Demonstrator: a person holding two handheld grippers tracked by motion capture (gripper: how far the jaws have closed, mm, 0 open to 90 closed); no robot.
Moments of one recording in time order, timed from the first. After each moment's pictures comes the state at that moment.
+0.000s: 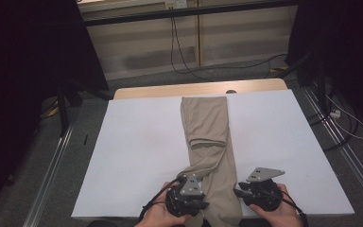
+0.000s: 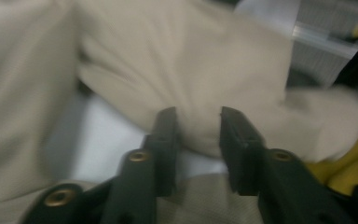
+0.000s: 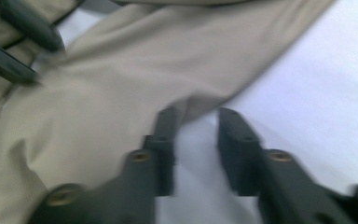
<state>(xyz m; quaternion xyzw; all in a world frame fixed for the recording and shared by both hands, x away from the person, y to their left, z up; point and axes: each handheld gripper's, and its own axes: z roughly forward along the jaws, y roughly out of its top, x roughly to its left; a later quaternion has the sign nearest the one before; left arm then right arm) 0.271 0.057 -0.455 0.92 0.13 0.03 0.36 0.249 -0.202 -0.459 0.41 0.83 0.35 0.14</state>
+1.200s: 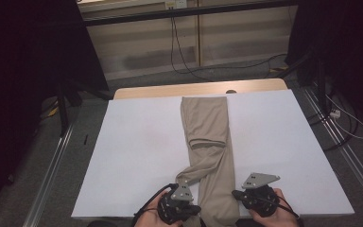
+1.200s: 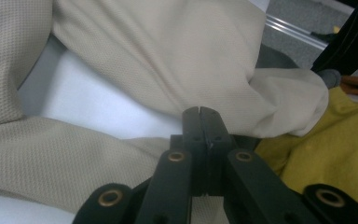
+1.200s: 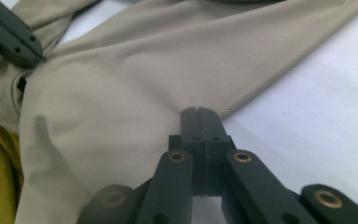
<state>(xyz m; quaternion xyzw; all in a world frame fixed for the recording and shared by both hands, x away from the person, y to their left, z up) 0.262 0.081 -0.454 0.91 0.18 -0.02 0.36 0.237 -0.192 -0.458 0.39 0.84 0.35 0.14</state>
